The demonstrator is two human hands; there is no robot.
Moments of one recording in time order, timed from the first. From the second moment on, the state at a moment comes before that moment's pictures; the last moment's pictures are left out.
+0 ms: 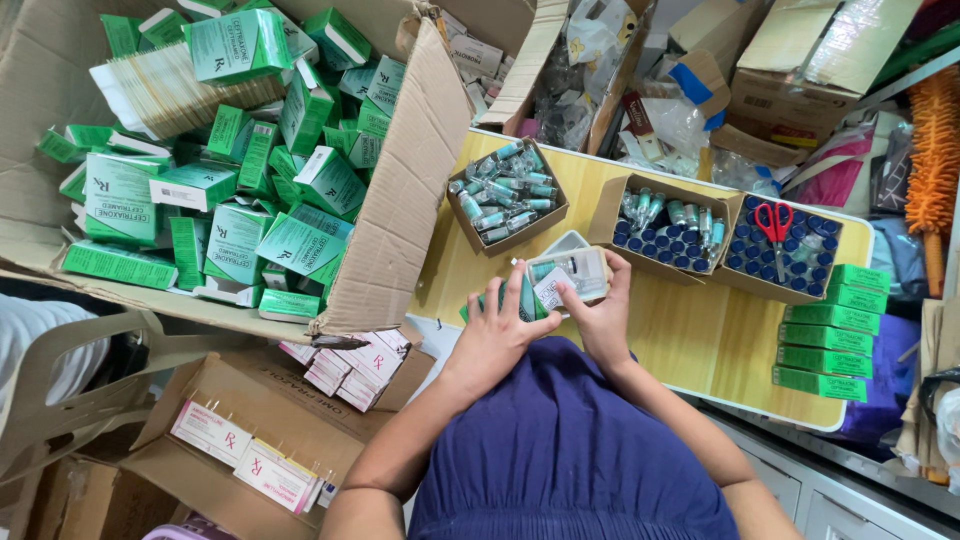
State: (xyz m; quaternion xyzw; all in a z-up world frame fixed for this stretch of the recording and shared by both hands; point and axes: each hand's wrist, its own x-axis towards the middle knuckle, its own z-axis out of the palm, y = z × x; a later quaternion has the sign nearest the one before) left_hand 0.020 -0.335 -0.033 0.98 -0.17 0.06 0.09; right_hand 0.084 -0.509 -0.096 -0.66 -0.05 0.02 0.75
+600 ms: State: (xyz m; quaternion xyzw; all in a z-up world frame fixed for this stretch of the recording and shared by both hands) left_hand 0.027 -0.326 -0.041 0.95 -0.24 0.06 0.17; right_hand 0.076 -0.540 -0.129 -0.70 -0.14 0.16 0.68
